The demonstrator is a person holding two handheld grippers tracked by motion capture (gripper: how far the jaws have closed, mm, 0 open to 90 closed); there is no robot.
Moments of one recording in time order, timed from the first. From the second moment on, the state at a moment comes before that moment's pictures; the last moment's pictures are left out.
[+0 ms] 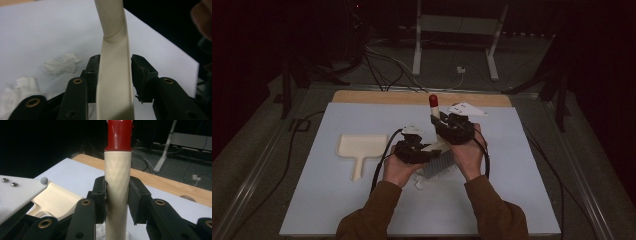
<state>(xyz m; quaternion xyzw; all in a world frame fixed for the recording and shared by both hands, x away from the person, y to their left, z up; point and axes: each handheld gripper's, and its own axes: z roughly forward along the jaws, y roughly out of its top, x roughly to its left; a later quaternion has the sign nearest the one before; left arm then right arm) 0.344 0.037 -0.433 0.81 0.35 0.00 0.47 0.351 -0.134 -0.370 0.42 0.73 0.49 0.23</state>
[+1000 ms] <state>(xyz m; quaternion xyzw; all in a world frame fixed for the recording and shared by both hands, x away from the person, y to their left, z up) 0.348 0.094 -0.422 0.82 0.29 -0.04 0.49 0.378 -0.182 -0.397 0.30 0.81 0.50 0.04</state>
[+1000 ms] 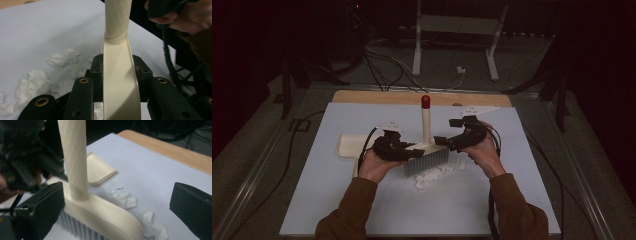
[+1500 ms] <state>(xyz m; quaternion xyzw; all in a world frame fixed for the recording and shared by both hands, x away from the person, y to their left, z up) 0.344 0.097 -0.420 0.84 0.22 -0.07 0.50 0.376 -0.170 -0.415 0.21 0.88 0.43 -0.05</state>
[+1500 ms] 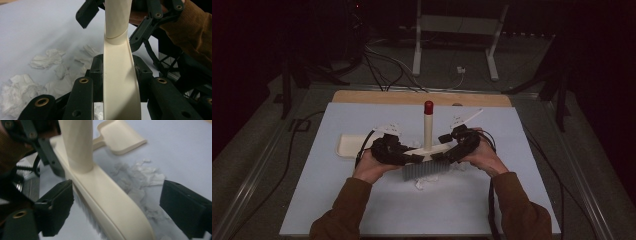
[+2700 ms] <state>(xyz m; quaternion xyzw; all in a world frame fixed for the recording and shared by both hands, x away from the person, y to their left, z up) 0.329 0.114 -0.408 0.78 0.32 0.10 0.53 0.369 -0.187 -0.412 0.20 0.86 0.46 -0.07</state>
